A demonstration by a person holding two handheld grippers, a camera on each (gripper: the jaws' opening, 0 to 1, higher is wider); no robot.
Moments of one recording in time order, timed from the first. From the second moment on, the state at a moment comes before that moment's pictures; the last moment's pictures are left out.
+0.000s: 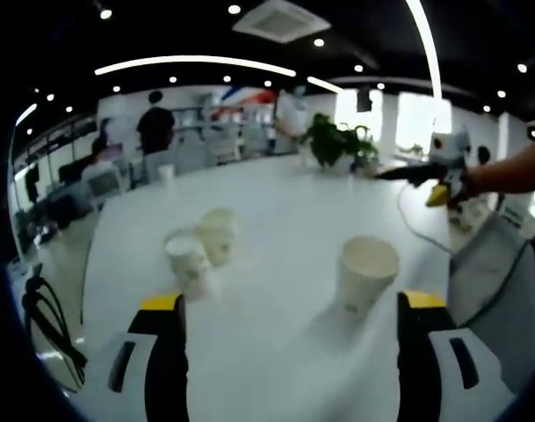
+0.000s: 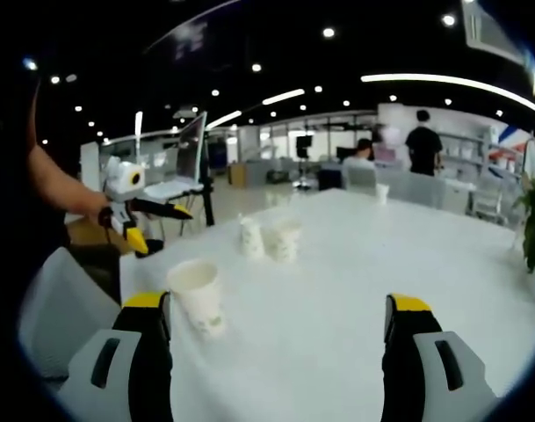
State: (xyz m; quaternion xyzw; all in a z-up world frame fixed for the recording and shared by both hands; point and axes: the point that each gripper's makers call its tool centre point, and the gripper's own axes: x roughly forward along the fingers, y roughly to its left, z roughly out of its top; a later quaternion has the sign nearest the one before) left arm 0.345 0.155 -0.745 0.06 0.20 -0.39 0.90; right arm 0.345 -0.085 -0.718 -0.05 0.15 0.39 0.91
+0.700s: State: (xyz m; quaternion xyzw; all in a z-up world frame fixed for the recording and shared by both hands) left arm 0.372 0.167 -0.771 0.06 0.22 -0.37 0.90; right arm 0.339 -0.093 -0.727 -0.03 0.16 0.37 0.92
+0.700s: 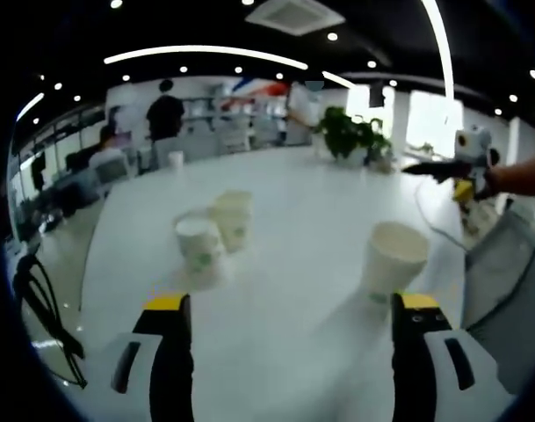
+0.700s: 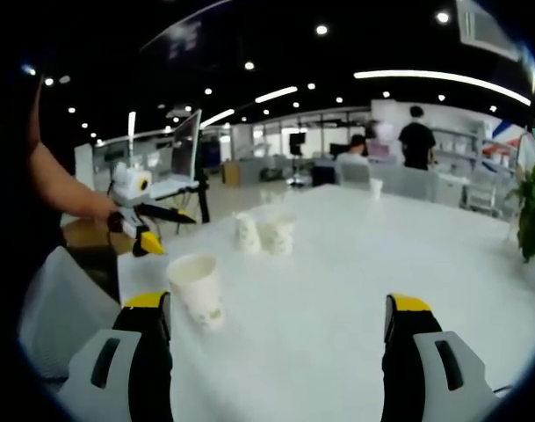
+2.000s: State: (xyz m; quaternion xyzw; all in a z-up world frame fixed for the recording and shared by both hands) left arm 0.470 0.176 -0.819 0.06 0.23 -0.34 0.91; right arm 0.335 -0.096 -0.738 -0.05 0.18 0.37 0.91
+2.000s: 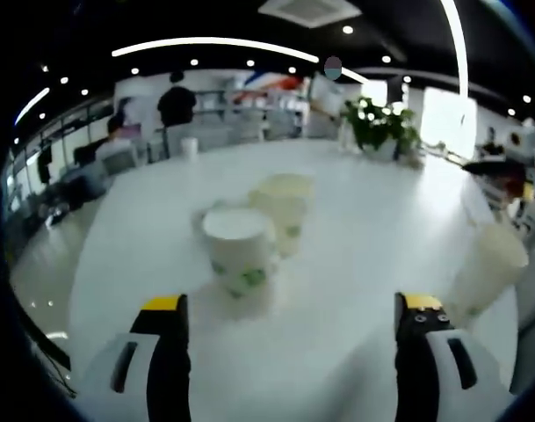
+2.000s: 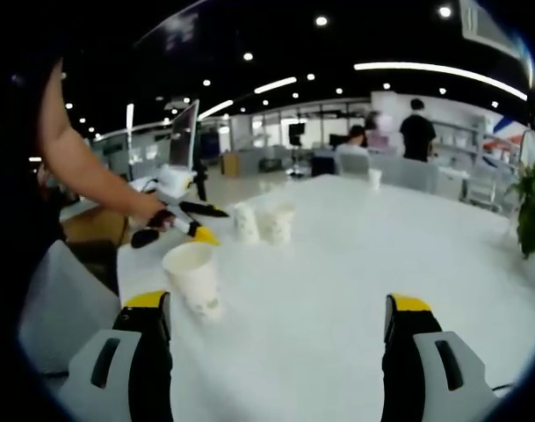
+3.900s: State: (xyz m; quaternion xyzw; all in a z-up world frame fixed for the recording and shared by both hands) left arm 0.529 0.162 -0.823 0.08 0.24 -0.33 0.91; right arm 0.345 -0.104 -0.736 -0.01 0.19 0.35 0.92
